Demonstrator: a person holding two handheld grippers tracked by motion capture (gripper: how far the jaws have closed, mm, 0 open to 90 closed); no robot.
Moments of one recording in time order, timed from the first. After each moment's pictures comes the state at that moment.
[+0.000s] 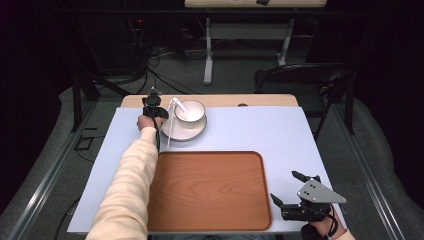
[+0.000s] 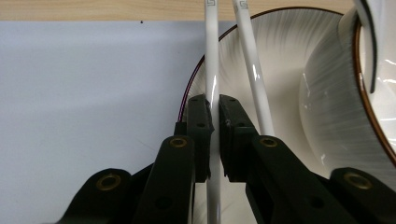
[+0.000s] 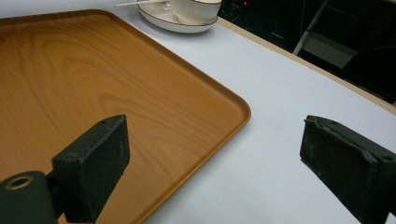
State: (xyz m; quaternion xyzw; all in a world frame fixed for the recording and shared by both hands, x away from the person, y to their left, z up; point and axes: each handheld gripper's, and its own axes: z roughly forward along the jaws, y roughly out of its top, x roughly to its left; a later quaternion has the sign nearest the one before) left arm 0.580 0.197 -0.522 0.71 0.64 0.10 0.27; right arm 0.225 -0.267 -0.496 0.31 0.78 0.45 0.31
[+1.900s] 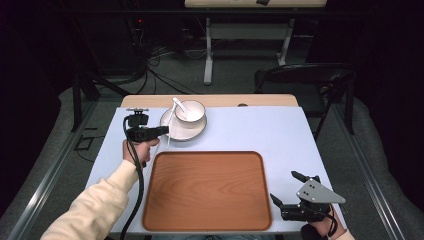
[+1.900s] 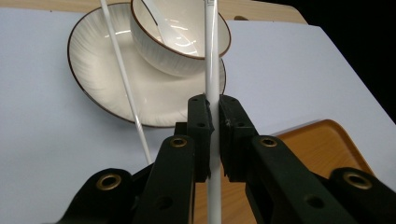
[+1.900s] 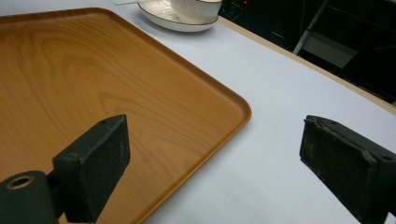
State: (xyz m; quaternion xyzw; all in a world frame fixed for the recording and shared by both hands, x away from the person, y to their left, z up) left arm 0.416 0.199 -0.455 0.71 0.56 0.06 0.43; right arm 0.224 -0.266 -0.495 0.31 0.78 0.44 0.31
